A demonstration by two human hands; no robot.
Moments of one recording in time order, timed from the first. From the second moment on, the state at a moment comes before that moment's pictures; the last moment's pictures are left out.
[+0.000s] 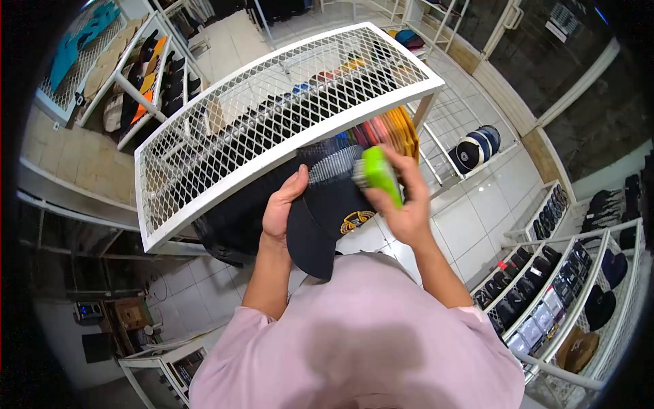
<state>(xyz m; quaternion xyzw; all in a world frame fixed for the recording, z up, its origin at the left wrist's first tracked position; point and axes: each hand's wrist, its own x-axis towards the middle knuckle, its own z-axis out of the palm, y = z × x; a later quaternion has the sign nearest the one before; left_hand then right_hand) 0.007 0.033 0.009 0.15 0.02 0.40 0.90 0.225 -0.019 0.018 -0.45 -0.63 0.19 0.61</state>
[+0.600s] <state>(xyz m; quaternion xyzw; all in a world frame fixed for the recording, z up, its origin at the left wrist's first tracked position) -0.090 -0.037 0.031 0.23 0.20 0.65 0.70 0.113 0.015 0.050 -0.27 -0.77 0.16 0.55</state>
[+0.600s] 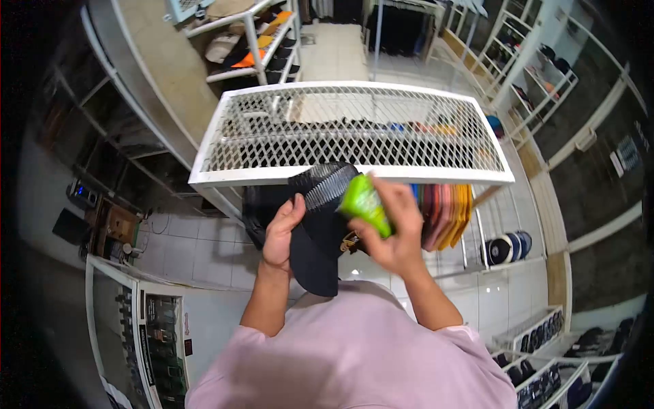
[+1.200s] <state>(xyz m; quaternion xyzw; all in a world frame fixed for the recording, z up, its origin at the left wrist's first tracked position) -0.114 -0.088 0.032 0.21 0.26 0.64 0.69 0.089 -0.005 0.047 -0.17 -0.81 0.20 0.52</state>
